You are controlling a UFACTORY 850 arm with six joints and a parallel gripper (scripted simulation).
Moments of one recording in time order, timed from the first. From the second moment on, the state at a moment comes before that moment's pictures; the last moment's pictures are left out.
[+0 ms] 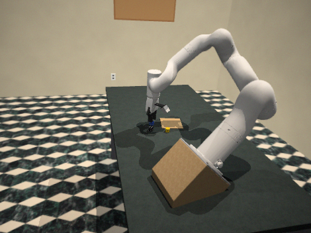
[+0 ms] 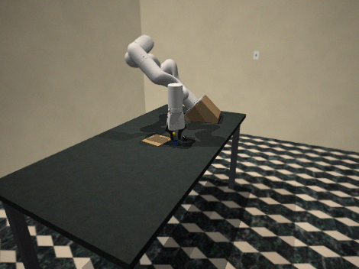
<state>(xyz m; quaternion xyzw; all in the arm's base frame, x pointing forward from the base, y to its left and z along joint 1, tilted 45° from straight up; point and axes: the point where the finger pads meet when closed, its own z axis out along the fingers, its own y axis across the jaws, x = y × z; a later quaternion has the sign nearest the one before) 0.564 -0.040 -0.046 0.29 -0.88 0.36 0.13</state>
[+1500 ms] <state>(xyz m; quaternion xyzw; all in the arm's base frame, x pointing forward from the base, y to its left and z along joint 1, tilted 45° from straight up) 0.563 -0.051 -0.056 0.29 -0.88 0.36 0.13</state>
